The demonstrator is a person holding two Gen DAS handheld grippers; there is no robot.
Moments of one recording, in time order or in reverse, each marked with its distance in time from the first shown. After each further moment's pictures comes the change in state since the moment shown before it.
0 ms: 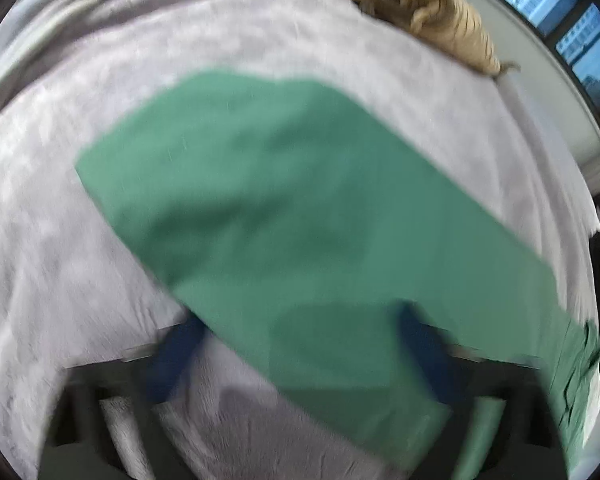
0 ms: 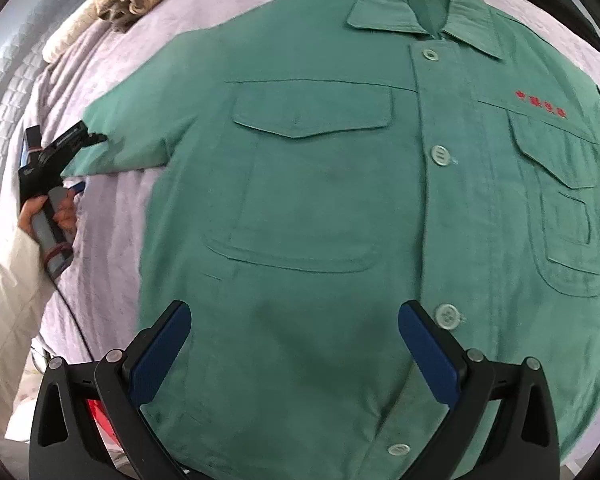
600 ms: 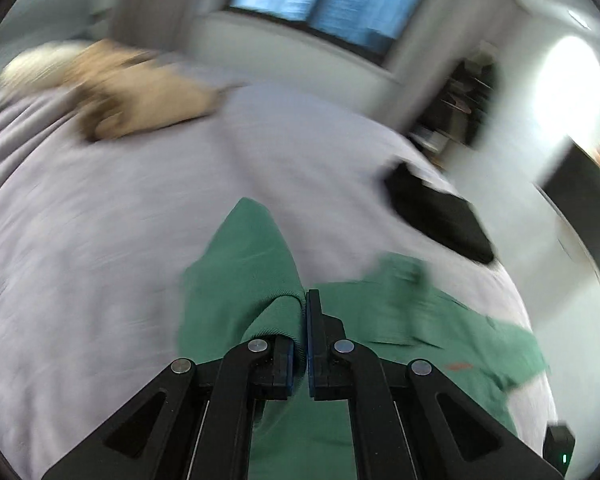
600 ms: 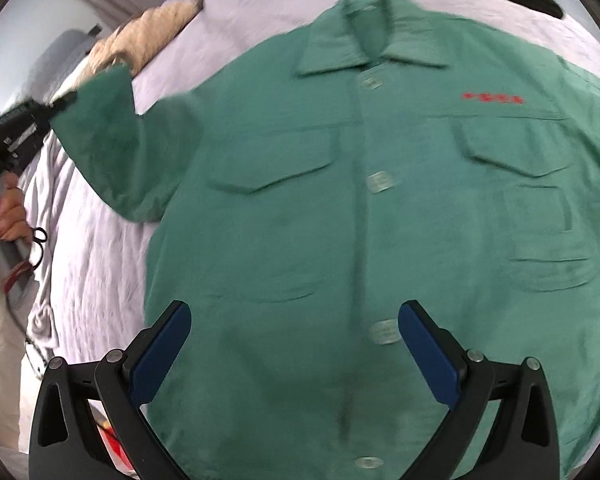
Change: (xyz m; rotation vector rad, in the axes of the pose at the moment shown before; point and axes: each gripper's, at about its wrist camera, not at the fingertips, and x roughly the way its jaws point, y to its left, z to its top) left arm -0.156 -0.251 -0.074 0.615 -0.148 -0.541; right arm -0.048 -0.074 -0.007 0.140 -0.183 0.037
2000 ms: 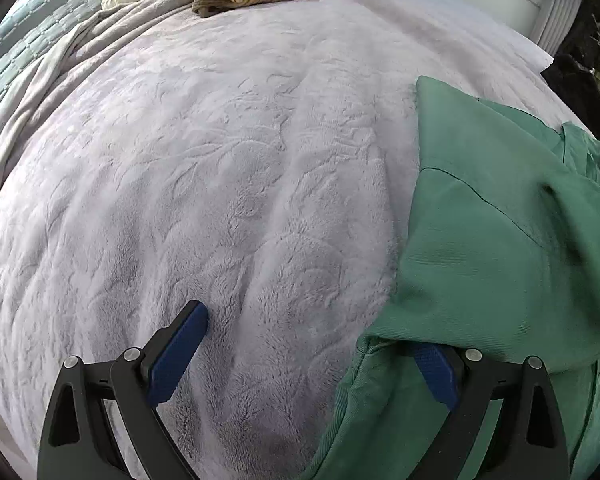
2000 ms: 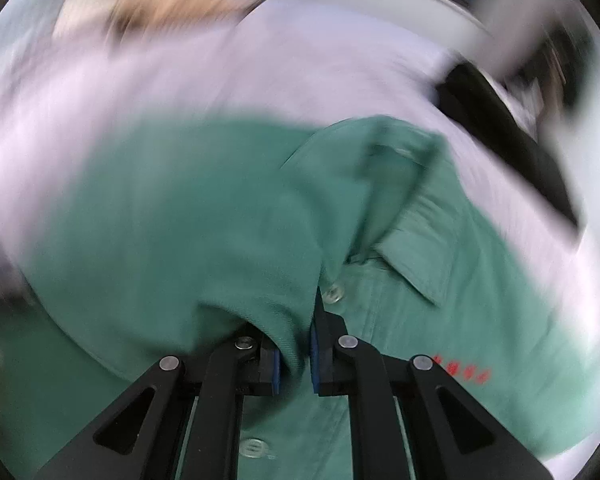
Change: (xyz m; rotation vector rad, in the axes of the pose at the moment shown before) left arm 0.023 0.074 -0.159 -0.202 0.270 0.610; right arm 0.041 -0.010 0.130 -0.252 -0.239 -0.100
